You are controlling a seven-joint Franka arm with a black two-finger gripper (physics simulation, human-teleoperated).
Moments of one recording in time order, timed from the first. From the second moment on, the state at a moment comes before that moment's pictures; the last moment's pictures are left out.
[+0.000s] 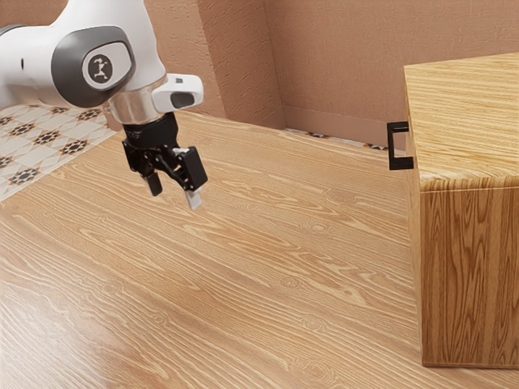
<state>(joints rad) -0.04 0.03 0.19 -1.49 -0.01 1.51 0.11</state>
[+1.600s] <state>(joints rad) -0.13 0.18 0.05 -1.28 -0.19 1.89 -0.22</state>
